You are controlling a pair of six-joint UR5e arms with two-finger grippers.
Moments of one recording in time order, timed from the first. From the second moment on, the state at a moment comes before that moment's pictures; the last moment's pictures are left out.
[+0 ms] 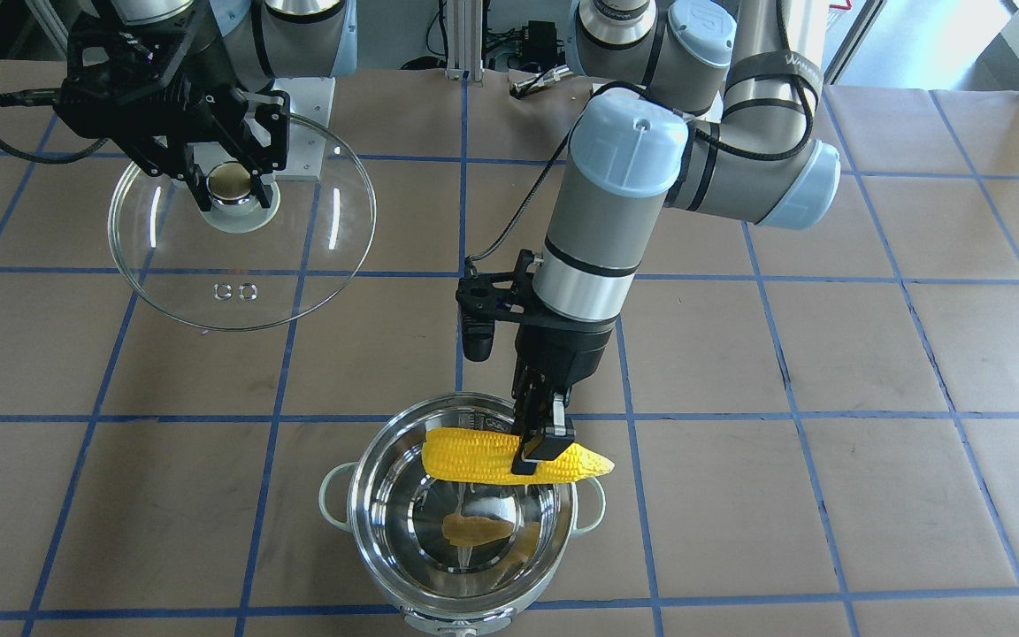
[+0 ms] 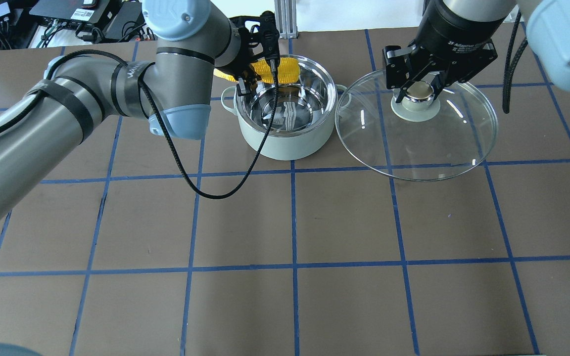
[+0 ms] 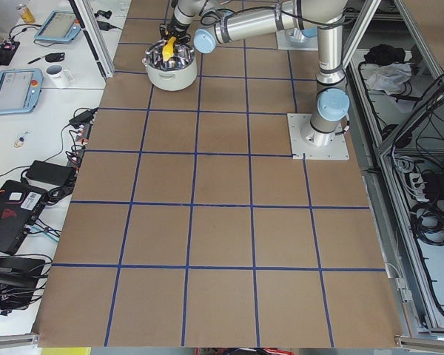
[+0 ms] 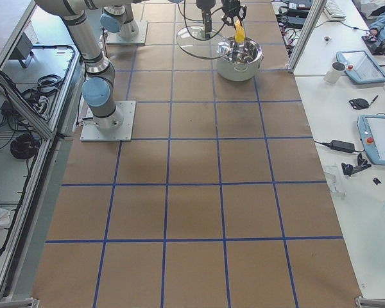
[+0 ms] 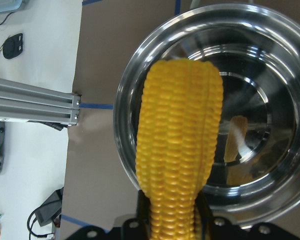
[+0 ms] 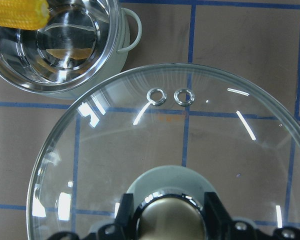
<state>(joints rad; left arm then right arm) -1.80 -1.93 -1.61 -0.66 1.48 1.29 1.65 -1.60 1.50 -1.58 -1.54 0.02</state>
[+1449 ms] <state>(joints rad) -1.84 -2.00 -1.61 -0.64 1.40 1.14 1.65 -1.61 1.50 -1.61 -1.54 -0.03</state>
